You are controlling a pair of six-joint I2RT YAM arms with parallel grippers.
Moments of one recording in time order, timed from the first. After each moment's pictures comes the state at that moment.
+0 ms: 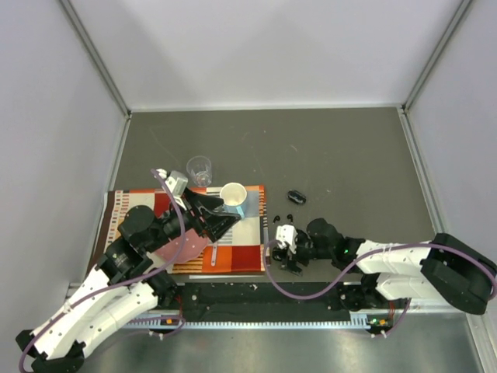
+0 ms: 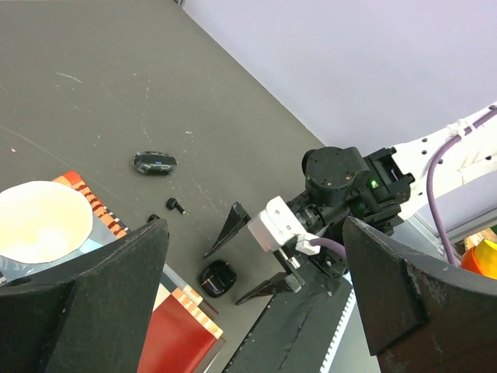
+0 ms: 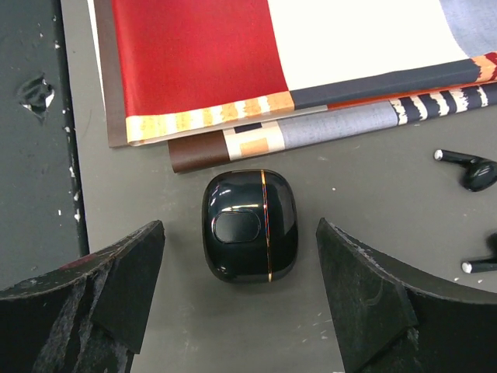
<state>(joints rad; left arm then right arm) -0.74 0.48 0.69 -0.20 0.22 -0.51 0.96 1.15 0.23 0.32 -0.34 -0.30</state>
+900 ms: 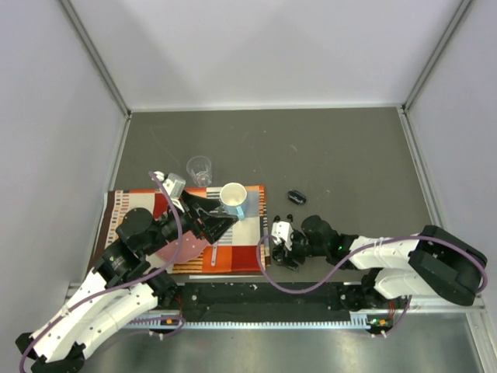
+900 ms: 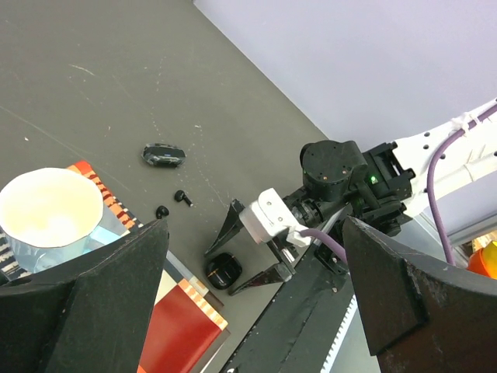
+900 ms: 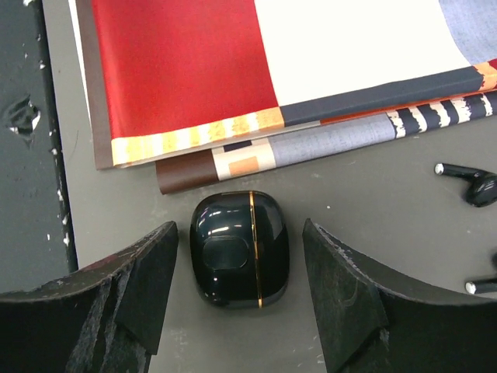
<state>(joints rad) -0.74 0.45 0.69 -0.26 0.19 -0.51 0.96 1.26 0.27 0.36 -0.34 -0.28</state>
